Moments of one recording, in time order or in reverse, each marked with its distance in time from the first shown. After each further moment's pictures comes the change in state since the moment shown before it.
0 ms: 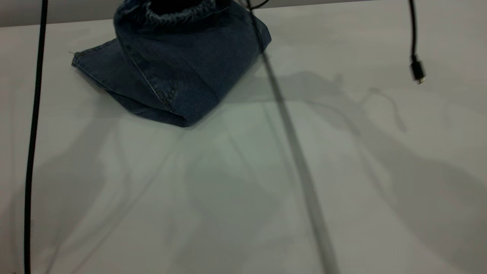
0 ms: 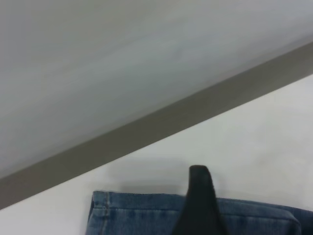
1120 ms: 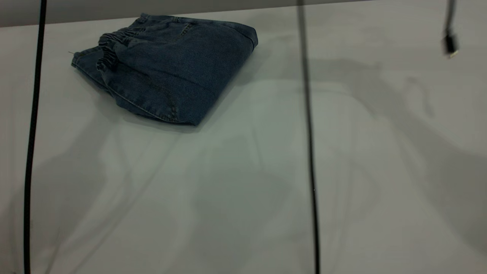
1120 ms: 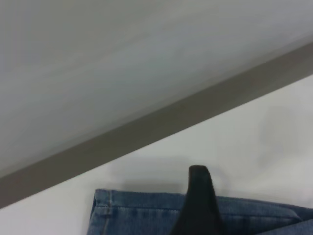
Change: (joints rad) left arm 0.000 0.008 0.006 0.008 -0.003 0.000; right arm -0.180 -0.107 0.000 -0.284 -0.056 0.051
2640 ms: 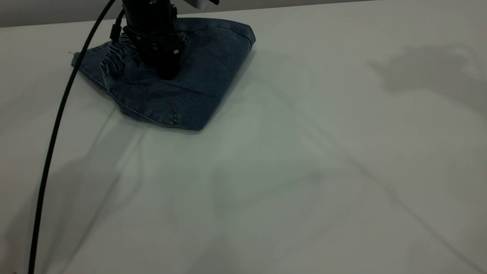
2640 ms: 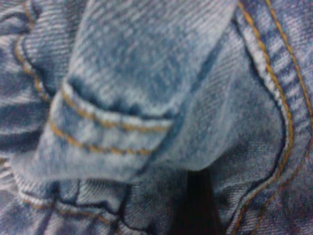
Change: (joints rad) left arm -0.089 -0.066 0.825 0.135 0.001 0.426; right arm -0.270 -0.636 0.000 -0.665 0.253 0.371
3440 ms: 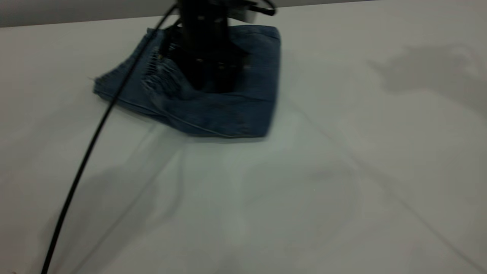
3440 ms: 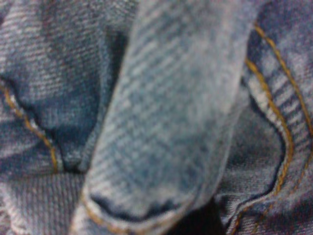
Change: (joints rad) left arm -0.192 0.054 -0.046 -0.039 0.008 -0.497; right arm 0.000 0.000 0.000 0.001 -0.002 -0.002
